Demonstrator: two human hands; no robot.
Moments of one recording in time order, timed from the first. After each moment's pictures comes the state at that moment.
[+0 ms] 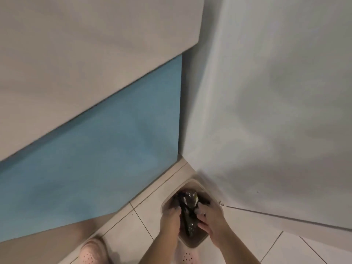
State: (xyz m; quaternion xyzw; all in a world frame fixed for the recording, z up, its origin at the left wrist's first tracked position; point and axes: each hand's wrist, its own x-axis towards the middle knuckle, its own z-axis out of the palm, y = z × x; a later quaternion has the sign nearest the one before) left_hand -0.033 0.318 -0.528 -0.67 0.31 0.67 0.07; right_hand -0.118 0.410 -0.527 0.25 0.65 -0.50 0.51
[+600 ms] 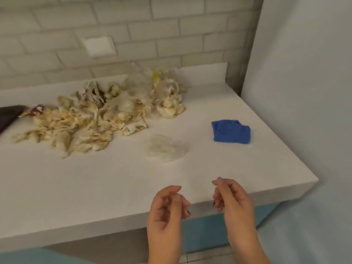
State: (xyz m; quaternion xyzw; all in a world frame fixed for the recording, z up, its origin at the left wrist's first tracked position) left_hand 0.127 0.213 -0.054 -0.42 0.47 0.52 -0.58; right_hand 0.002 0.229 -0.062 -0.24 0.58 -0.68 0.37
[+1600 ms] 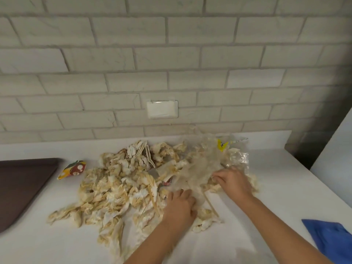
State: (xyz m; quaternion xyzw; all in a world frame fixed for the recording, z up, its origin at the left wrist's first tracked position) left_hand 0.258 -0.176 -0.030 -0.44 0.89 0.05 -0.06; right_hand 0.048 -0.181 -0.006 -0.66 0.70 -0.27 -0.02
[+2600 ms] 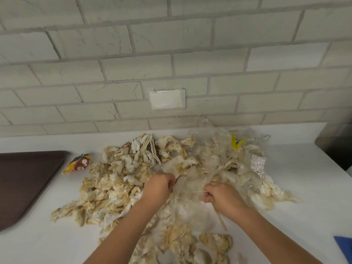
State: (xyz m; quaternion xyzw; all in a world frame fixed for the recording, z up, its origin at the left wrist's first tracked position) left_hand 0.302 -0.261 -0.014 -0.54 0.82 0.11 -0.12; right_hand 0.089 -0.205 -0.030 -0.76 0.63 -0.08 0.15
